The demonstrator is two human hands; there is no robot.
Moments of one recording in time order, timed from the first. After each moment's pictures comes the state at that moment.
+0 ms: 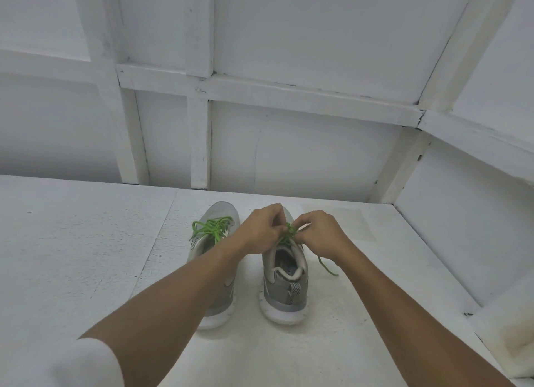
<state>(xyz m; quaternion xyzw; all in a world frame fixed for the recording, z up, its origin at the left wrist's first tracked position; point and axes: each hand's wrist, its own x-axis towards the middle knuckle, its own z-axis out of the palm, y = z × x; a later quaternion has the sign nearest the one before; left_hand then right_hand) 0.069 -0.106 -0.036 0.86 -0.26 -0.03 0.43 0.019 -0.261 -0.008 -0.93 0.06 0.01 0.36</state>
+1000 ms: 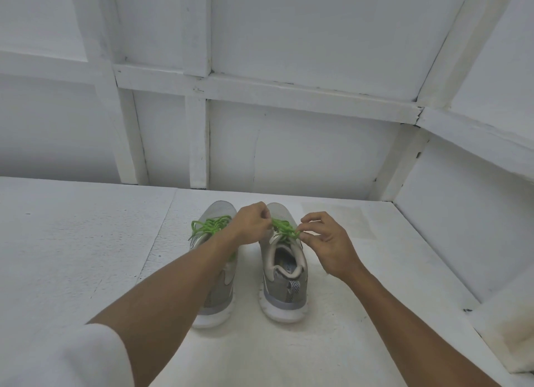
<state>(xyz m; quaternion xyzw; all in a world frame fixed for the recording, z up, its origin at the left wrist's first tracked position) 0.084 -0.097 -0.038 0.88 -0.16 -0.09 0.44 0.000 -0.283 -0.047 -0.84 -0.09 -0.15 0.51</state>
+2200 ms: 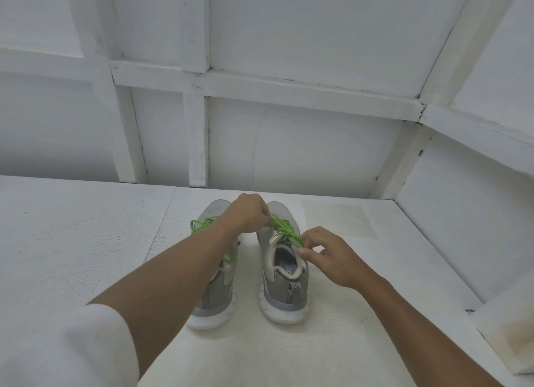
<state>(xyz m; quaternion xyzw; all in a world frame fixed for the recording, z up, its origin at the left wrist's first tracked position) 0.107 -0.097 -0.026 0.94 -0.18 -0.08 0.28 -0.007 -0.300 -0.054 -0.92 -0.08 -0.03 0.37</state>
